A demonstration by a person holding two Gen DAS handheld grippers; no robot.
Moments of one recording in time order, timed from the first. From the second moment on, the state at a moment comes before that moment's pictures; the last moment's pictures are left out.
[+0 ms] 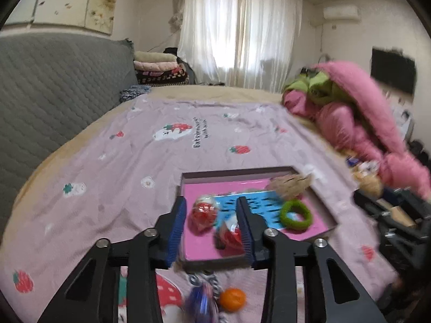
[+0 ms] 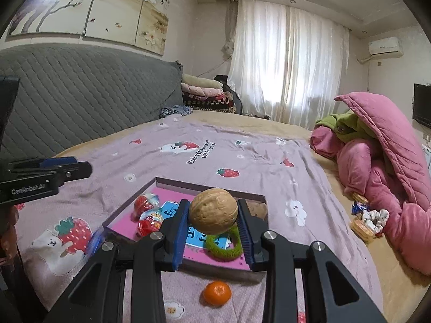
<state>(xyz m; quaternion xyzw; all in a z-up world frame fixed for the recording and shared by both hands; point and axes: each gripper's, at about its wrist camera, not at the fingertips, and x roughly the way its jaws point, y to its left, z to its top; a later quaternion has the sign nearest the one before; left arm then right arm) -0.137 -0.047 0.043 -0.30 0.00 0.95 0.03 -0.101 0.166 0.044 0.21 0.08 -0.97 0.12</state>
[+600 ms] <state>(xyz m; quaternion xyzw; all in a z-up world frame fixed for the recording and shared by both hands) -0.182 -0.060 -0.014 -0.36 -0.04 0.93 0.03 -0.148 0.147 0.012 0.25 0.08 -0.96 0.14</state>
